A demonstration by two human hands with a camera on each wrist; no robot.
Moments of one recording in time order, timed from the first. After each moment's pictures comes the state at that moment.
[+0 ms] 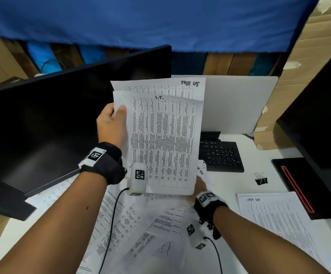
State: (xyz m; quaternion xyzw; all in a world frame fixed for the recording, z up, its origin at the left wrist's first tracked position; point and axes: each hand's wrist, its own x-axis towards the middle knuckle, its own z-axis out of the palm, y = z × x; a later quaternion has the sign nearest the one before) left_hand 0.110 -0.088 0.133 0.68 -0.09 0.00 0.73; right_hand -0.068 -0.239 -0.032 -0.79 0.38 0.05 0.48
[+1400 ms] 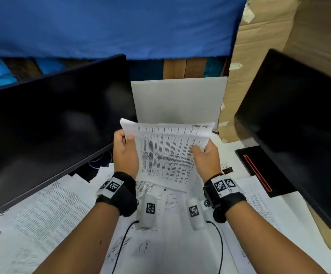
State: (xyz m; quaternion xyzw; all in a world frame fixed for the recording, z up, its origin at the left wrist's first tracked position) left_hand -0.001 -0.148 0.105 0.68 -0.15 -0.04 0.71; right_hand -0.131 -0.283 0.105 -0.67 0.36 -0.33 0.56
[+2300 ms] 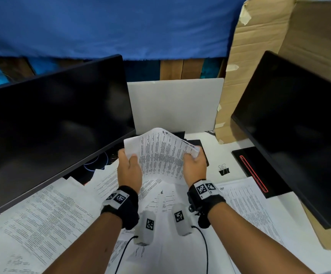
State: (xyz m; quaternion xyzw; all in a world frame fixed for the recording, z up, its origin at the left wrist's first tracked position) left_hand -0.016 -0.147 0.068 0.73 -0.09 -0.12 0.66; right_hand -0.111 -0.271 0.069 -0.61 0.42 -0.36 0.57
